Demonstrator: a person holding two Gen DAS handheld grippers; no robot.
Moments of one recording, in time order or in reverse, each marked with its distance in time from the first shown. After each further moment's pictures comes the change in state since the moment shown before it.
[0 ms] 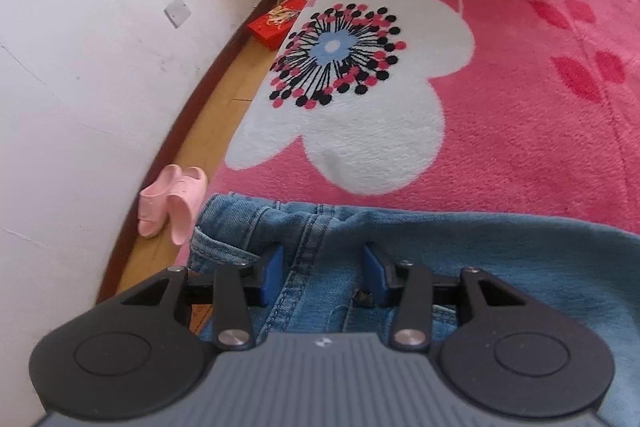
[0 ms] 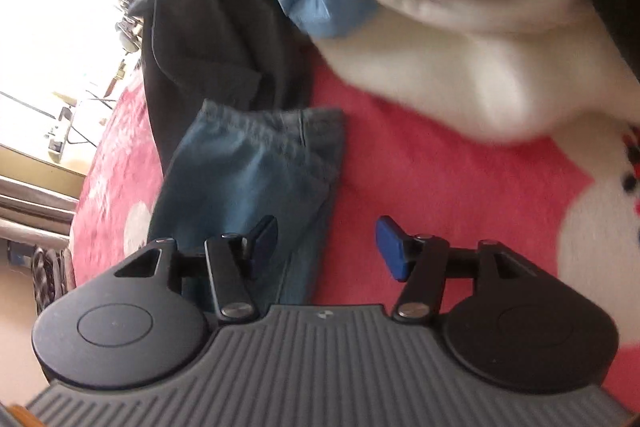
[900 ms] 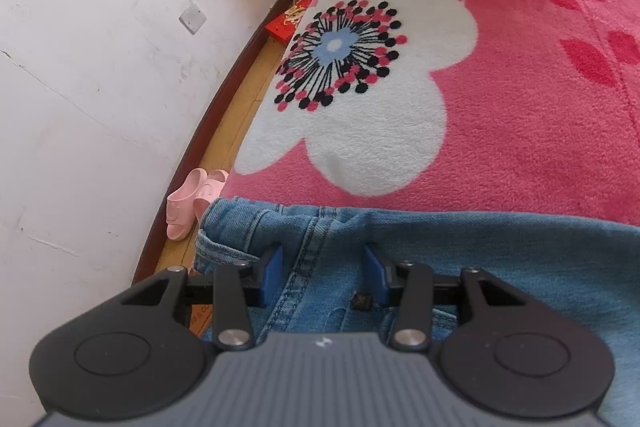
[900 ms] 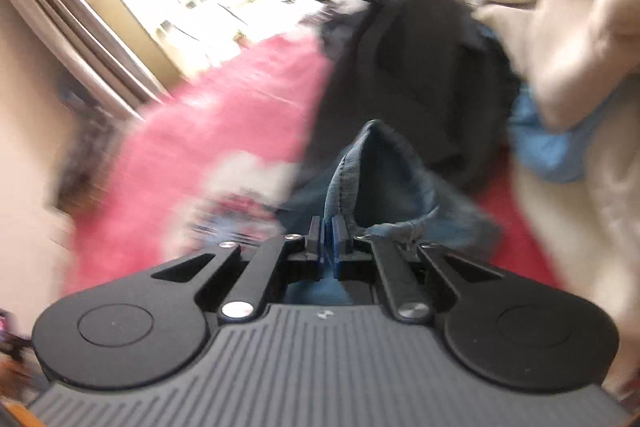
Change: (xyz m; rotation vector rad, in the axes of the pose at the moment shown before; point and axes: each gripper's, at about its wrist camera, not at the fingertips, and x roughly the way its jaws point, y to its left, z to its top) left arm 0.000 -0.015 0.001 0.032 0.004 0.086; right arm -0.029 0.115 0.009 -0.542 0.044 0.280
